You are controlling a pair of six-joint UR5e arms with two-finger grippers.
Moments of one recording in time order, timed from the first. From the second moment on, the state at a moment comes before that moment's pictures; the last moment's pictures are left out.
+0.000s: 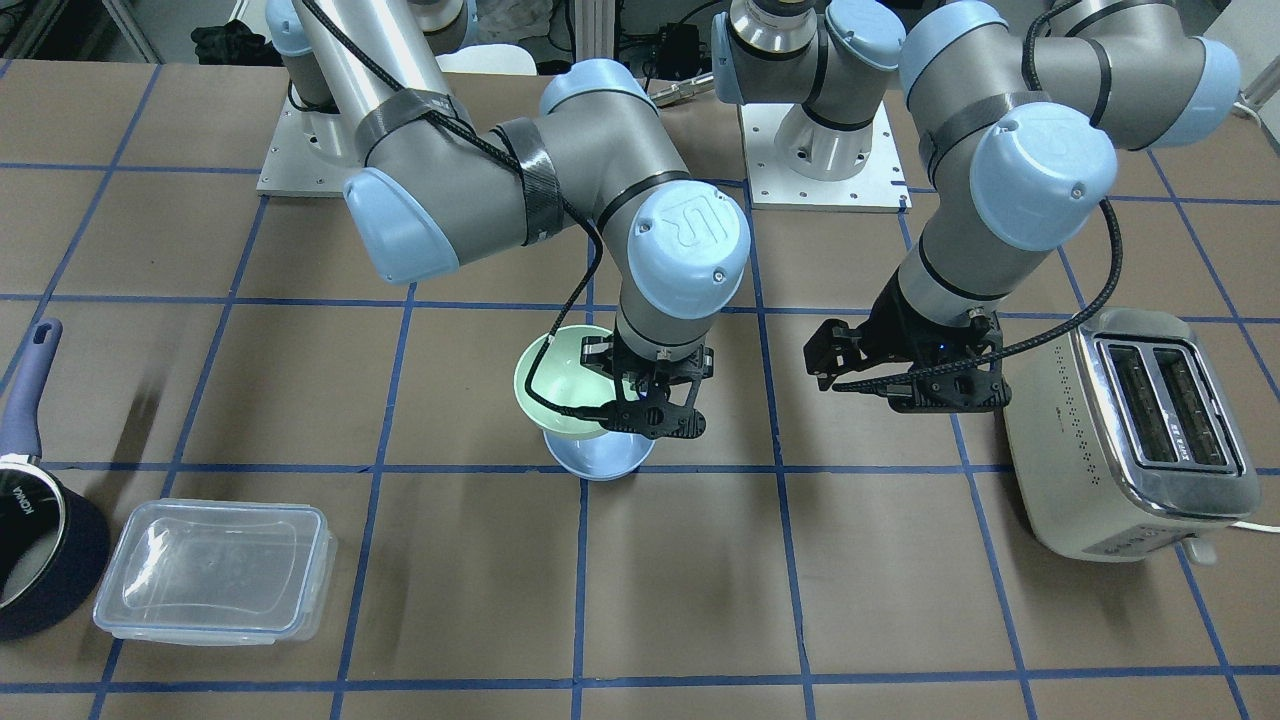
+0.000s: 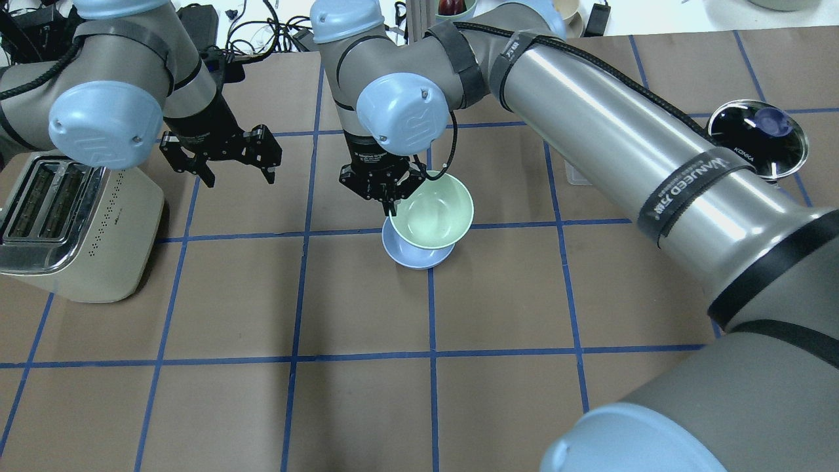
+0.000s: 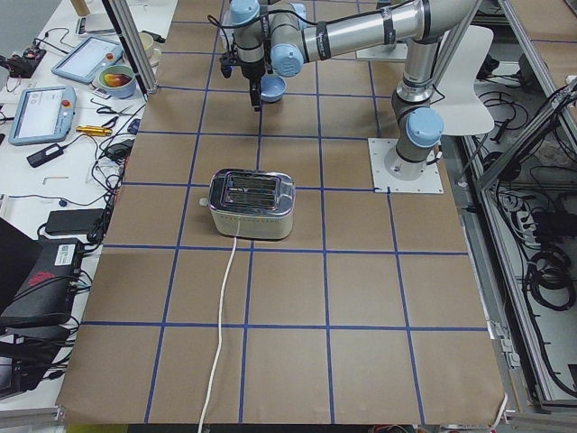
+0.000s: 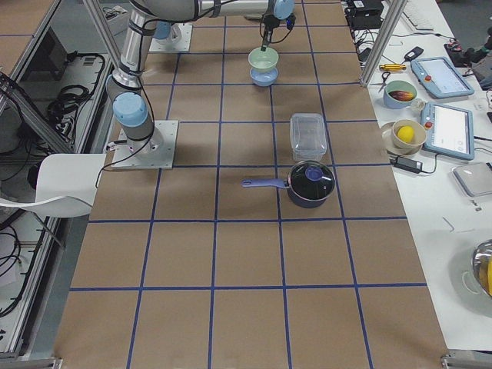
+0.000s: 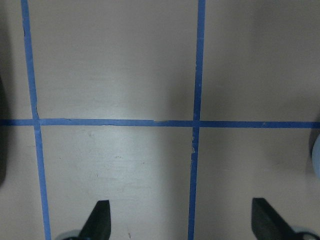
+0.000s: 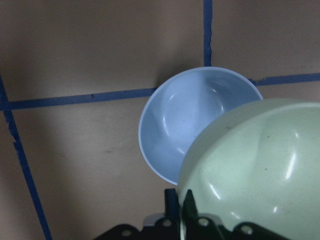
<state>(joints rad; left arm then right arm) -1.51 -1.75 -1.66 -1.36 1.58 0.03 2.05 -0.99 1.20 -1.58 -1.52 0.54</state>
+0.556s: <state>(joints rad) -1.51 -1.75 -1.67 -1.36 1.58 0.03 2.05 -0.93 1.17 -1.58 -1.49 0.54</state>
